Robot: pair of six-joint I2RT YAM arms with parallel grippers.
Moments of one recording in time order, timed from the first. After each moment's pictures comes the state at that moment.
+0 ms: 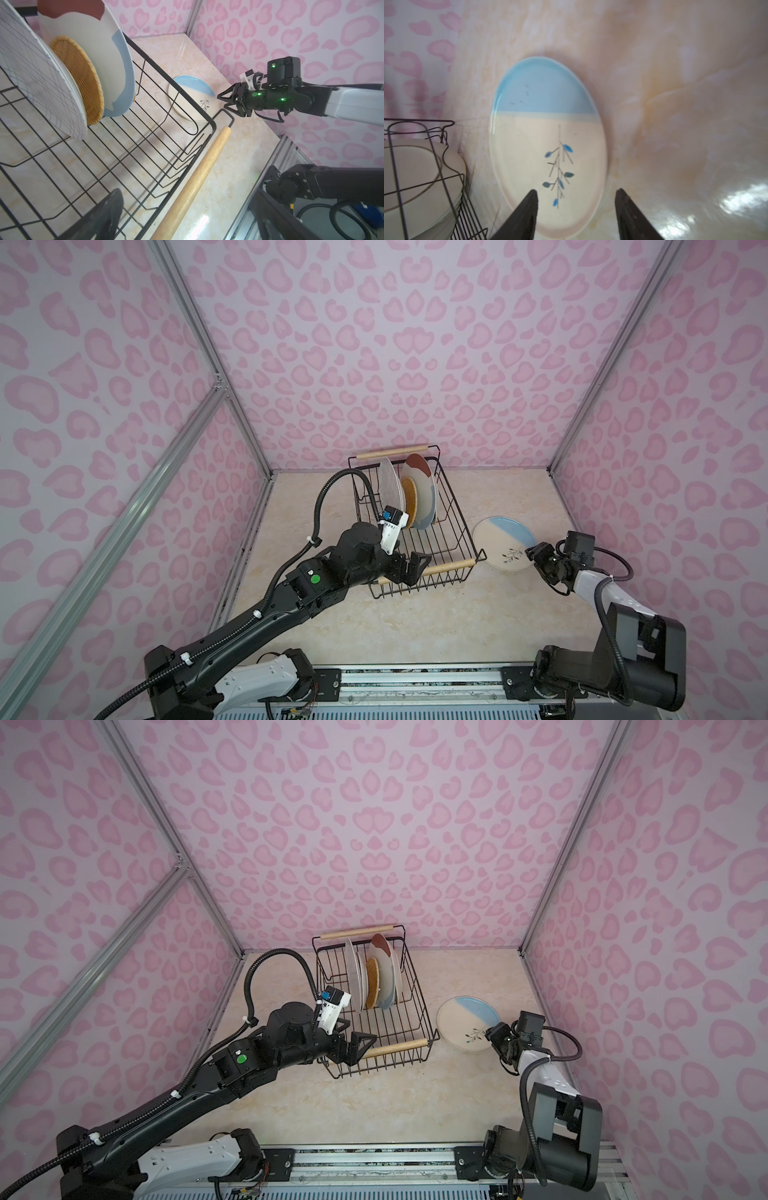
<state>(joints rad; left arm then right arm) -0.90 1.08 1.06 -0.45 0.04 -0.40 -0.28 1.27 0.61 -0.20 -0.28 0.68</state>
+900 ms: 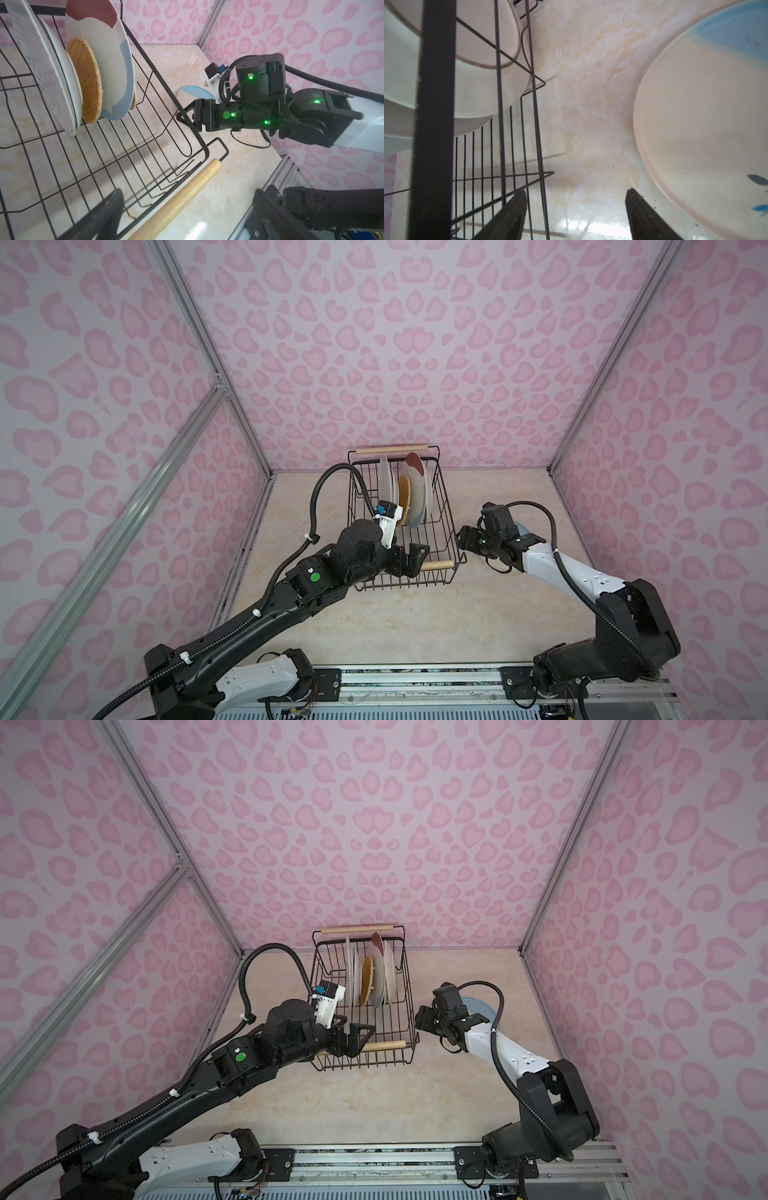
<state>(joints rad) -0.90 1.10 1.09 -0.46 -0.03 -0.50 0.40 1.46 0.89 -0.30 -0.06 0.63</state>
